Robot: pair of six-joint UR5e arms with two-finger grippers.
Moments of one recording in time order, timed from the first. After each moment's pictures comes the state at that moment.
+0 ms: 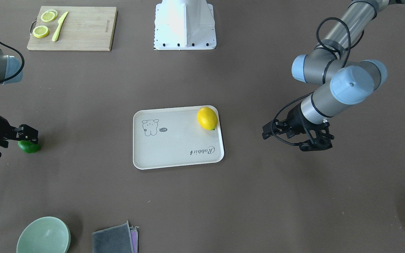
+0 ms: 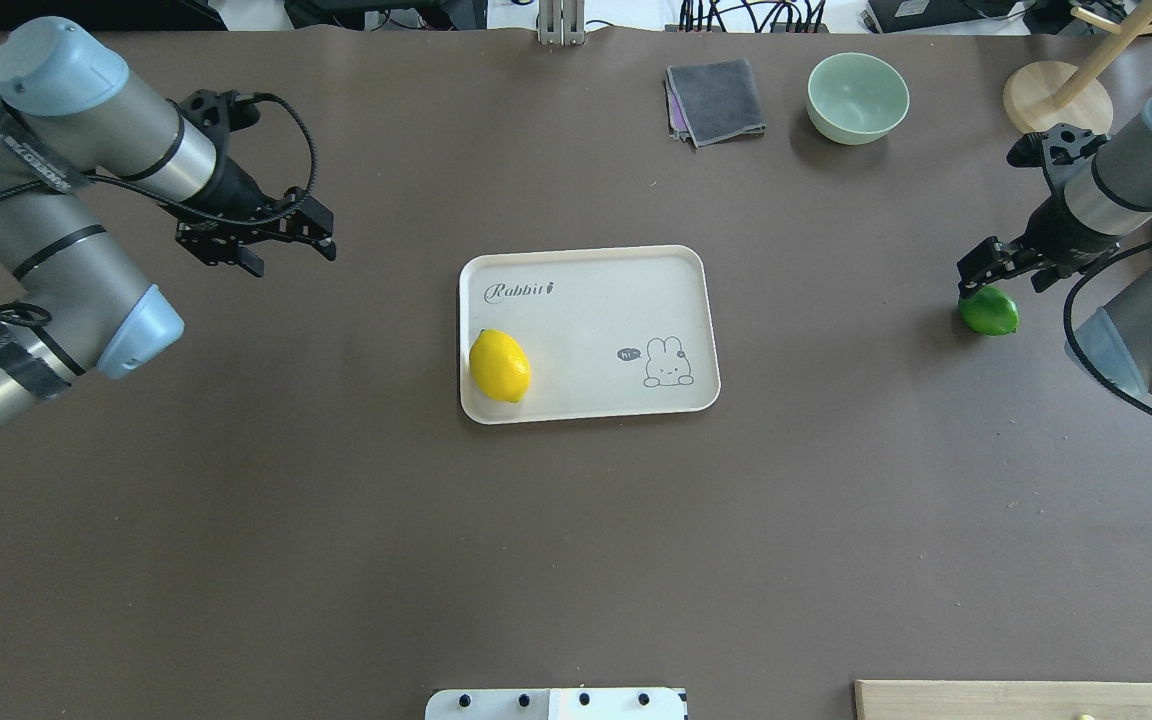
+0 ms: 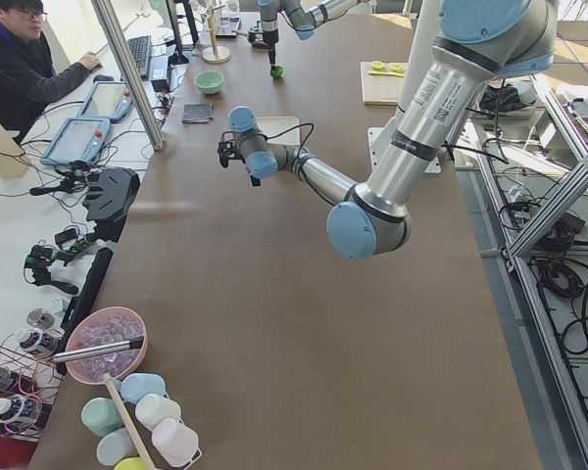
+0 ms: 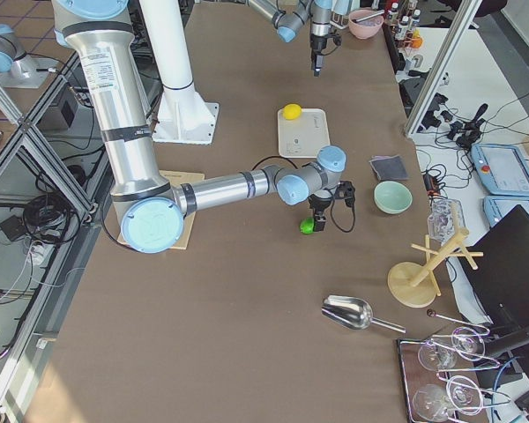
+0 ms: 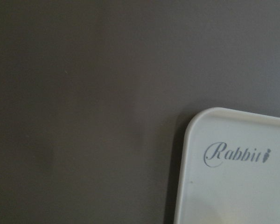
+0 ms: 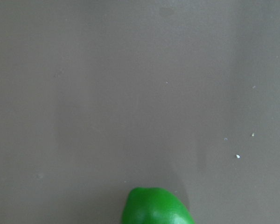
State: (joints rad) left arm -0.93 -2.04 -1.45 -2.04 -2.32 -1.06; right arm 1.03 -1.35 1.52 -1.29 2.24 0.58
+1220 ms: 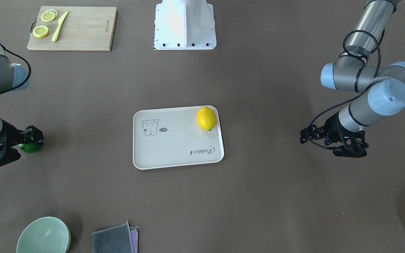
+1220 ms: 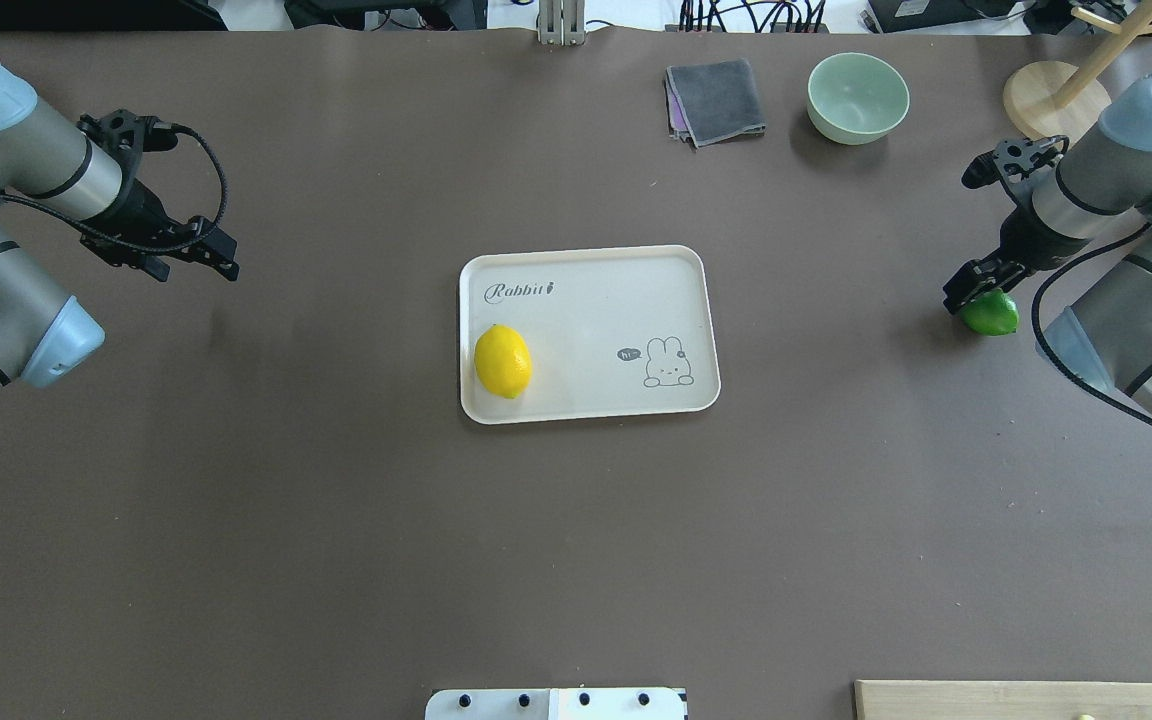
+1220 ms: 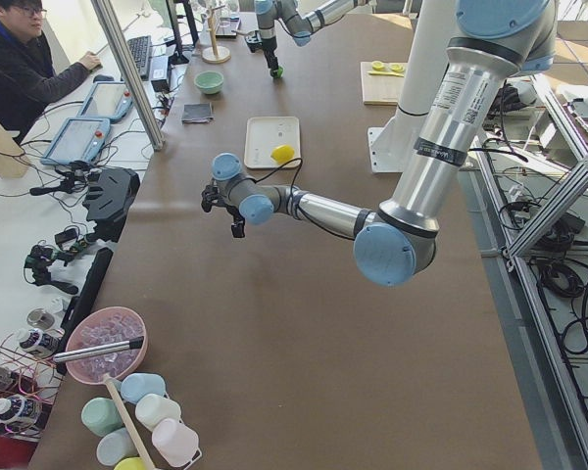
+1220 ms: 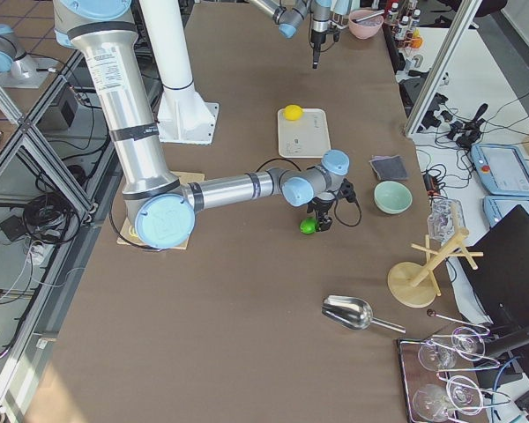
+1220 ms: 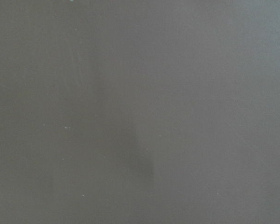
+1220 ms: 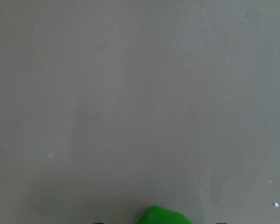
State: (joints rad) left arm -0.97 -1.94 -1.39 -2.04 -2.30 -0.80; right arm 1.01 -1.30 1.44 -1.28 2.25 0.28
